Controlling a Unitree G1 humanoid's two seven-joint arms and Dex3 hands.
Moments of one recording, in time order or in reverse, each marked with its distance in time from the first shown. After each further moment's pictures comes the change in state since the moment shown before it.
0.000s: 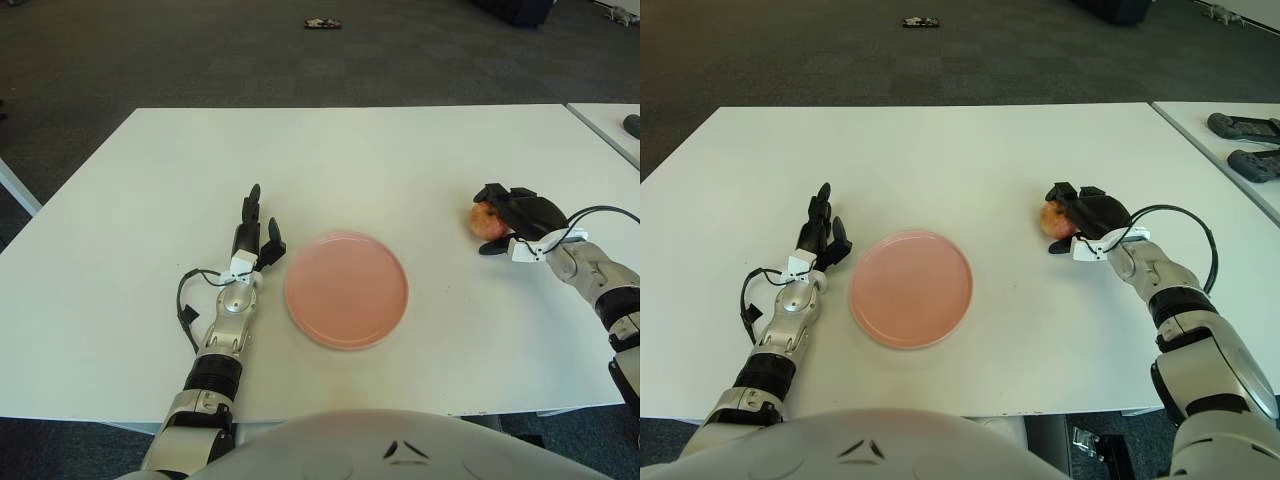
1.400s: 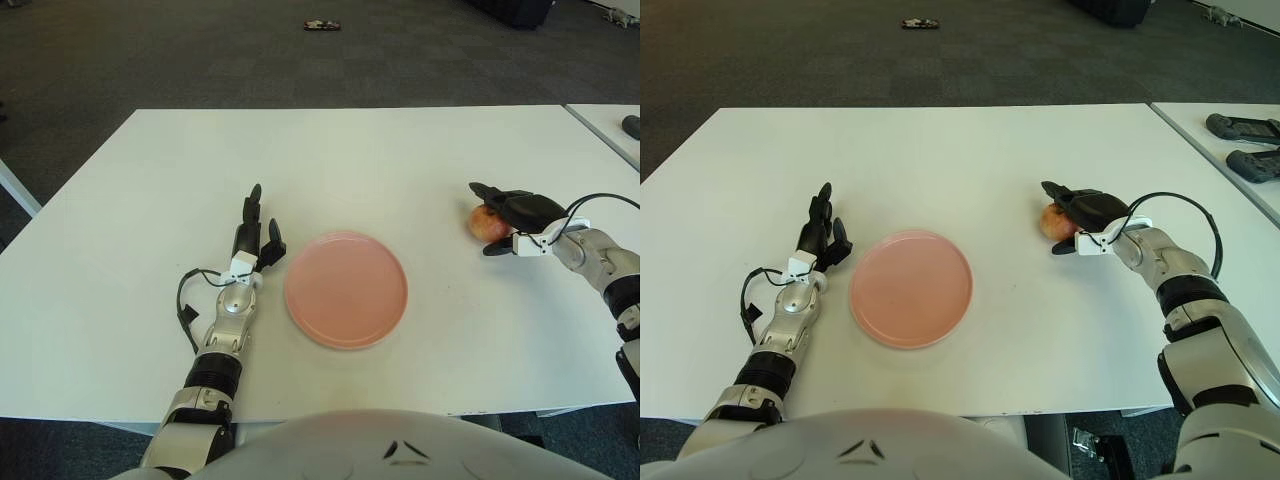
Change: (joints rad) left arm -0.014 0.006 0.000 0.055 -0.001 -0.059 -0.007; right arm -0.058 -0.039 0.037 -0.001 -0.016 -0.036 0.243
